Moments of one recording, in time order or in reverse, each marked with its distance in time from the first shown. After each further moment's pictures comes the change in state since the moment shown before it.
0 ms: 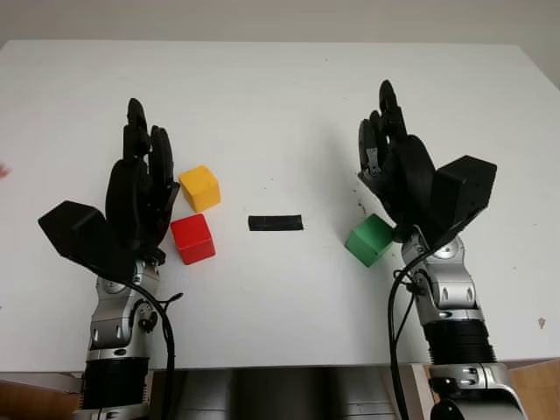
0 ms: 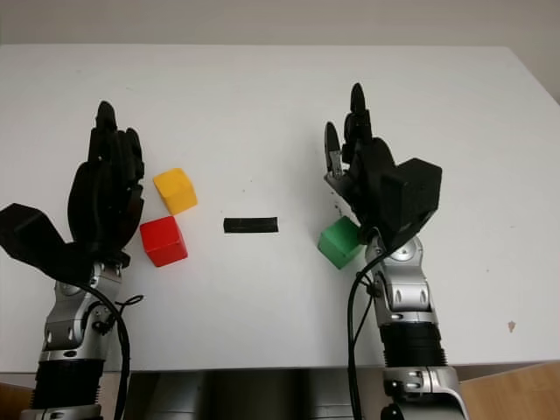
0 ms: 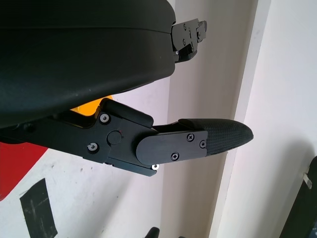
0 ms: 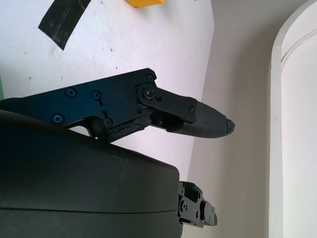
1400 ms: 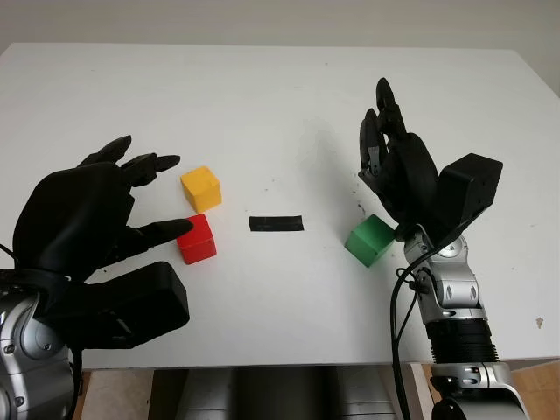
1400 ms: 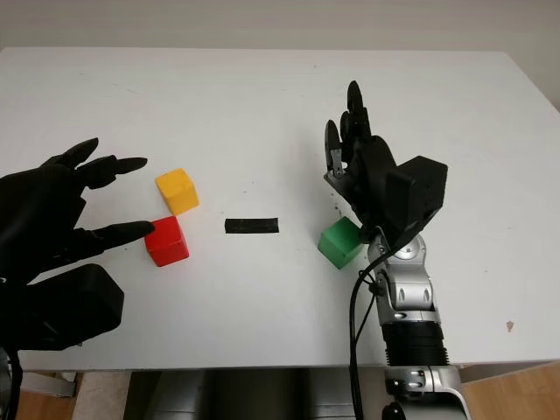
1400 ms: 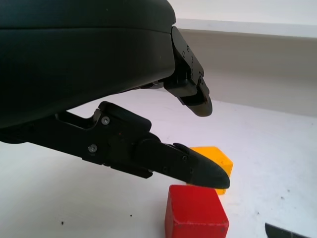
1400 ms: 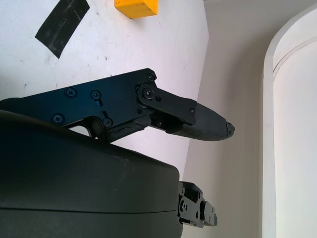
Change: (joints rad) left arm 0.304 0.435 -0.148 -0.821 1.214 0.451 -0.325; right arm -0.004 -0.006 -0.008 -0.011 0.025 0.015 0.044
